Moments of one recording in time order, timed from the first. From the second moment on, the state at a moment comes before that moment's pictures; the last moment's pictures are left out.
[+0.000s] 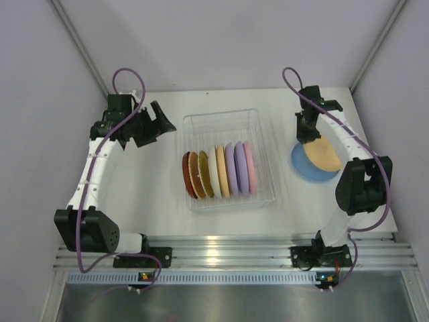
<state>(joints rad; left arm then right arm) -0.04 1.38 1.40 -0.76 0.33 -0.50 0.15 1.73 1.50 -0.93 0.20 0.19</state>
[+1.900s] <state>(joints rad) -0.04 1.38 1.40 -0.76 0.33 -0.49 0.37 1.50 1.37 -0.76 -0.74 0.25</state>
